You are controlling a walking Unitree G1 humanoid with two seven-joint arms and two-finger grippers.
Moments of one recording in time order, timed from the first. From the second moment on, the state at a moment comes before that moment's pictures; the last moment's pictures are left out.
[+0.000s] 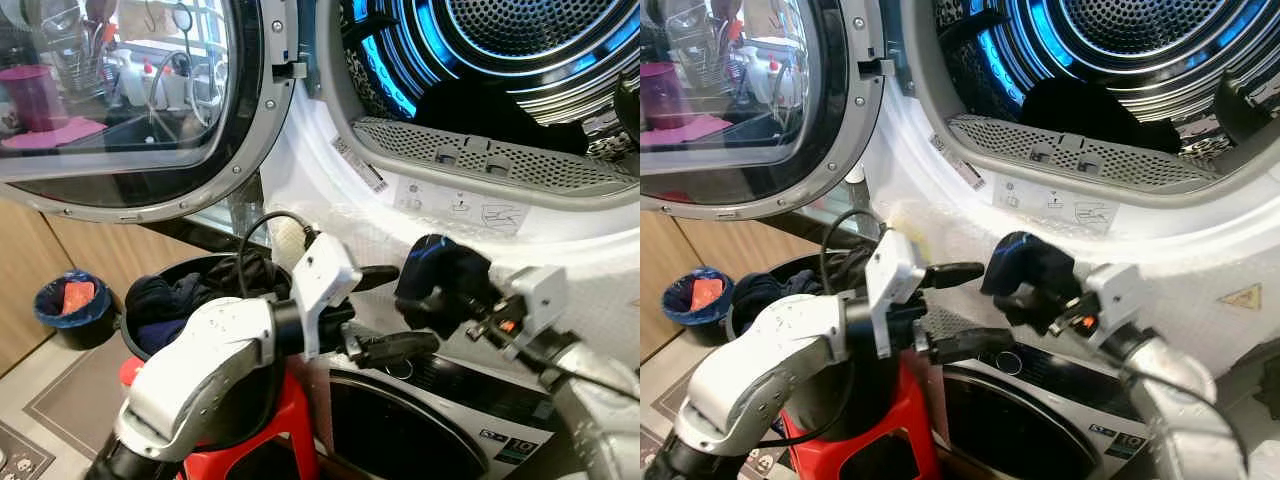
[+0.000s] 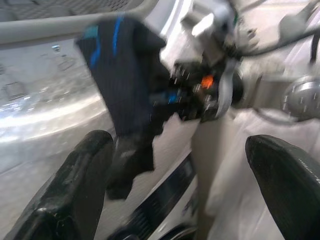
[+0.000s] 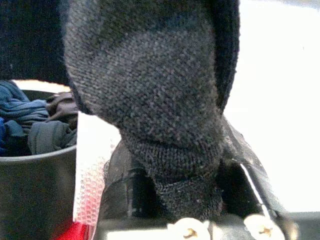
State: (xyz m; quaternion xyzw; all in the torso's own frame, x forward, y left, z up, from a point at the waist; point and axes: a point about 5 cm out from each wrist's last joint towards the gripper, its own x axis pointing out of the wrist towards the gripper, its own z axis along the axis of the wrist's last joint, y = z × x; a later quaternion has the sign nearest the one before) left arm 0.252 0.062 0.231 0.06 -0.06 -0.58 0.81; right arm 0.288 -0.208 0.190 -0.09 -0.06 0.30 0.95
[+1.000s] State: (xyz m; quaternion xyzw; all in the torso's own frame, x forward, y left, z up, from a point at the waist) left arm 0.227 0.082 0.192 0.11 0.01 -0.58 0.81; right arm 0.335 -0.208 0.288 0.04 -0.19 0.35 0.92
